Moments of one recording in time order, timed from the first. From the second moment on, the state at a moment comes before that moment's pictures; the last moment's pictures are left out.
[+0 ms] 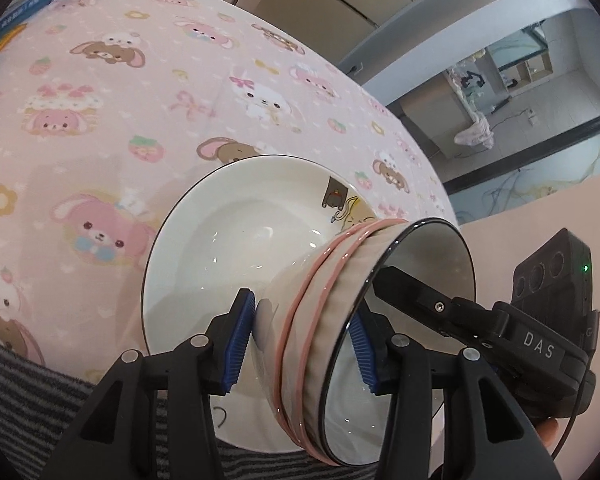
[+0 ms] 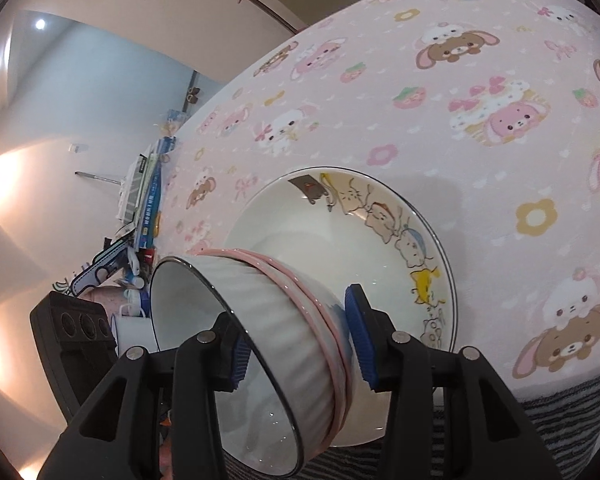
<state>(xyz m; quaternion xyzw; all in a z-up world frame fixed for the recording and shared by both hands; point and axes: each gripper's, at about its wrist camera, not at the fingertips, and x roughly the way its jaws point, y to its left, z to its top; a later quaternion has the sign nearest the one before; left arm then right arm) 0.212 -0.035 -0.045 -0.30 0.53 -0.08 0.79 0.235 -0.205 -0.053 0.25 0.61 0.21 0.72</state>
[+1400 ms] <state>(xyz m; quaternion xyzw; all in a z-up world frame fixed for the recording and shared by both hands) 0.094 0.059 0.137 -0.10 0.23 -0.03 0.97 0.179 -0.187 0.075 0.08 0.43 0.11 0.89</state>
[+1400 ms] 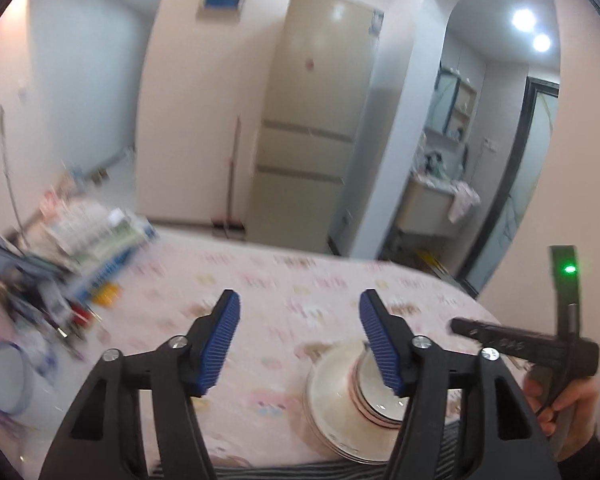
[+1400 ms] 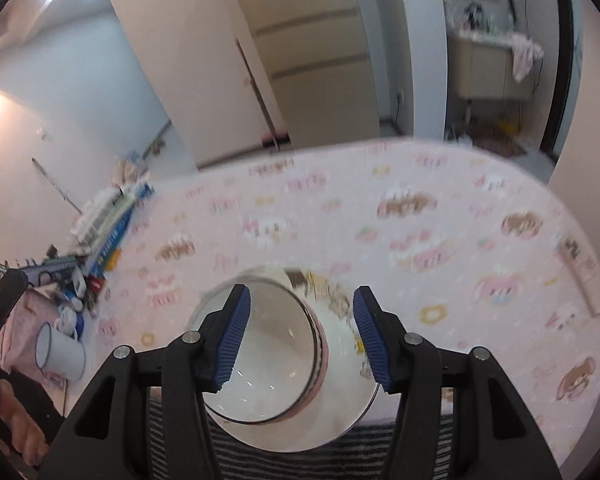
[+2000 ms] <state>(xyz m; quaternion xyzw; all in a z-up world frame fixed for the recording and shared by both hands) -0.028 -0.004 0.093 -0.02 0.06 0.02 1.00 0.029 -0.214 0.112 0.03 0.10 0.14 0.99</state>
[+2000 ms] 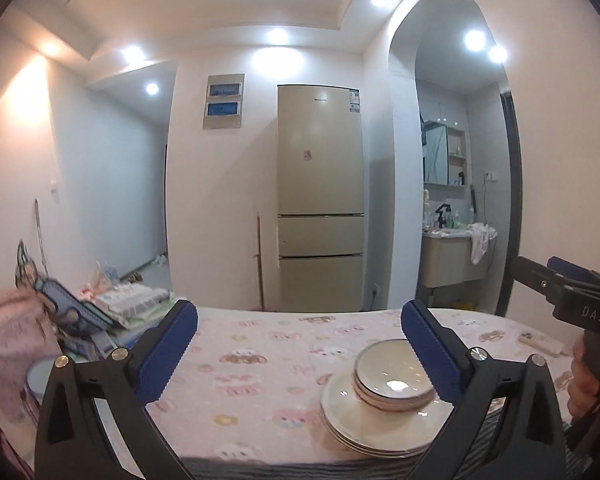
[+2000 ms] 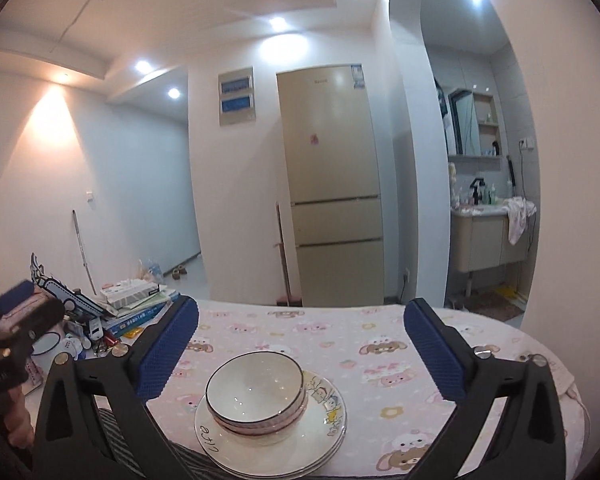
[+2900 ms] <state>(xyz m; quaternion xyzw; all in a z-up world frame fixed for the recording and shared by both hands) -0.027 -0.006 0.005 -0.03 0.02 -0.02 1.00 0.003 -0.215 0.020 0.01 0.04 0.11 0.99</state>
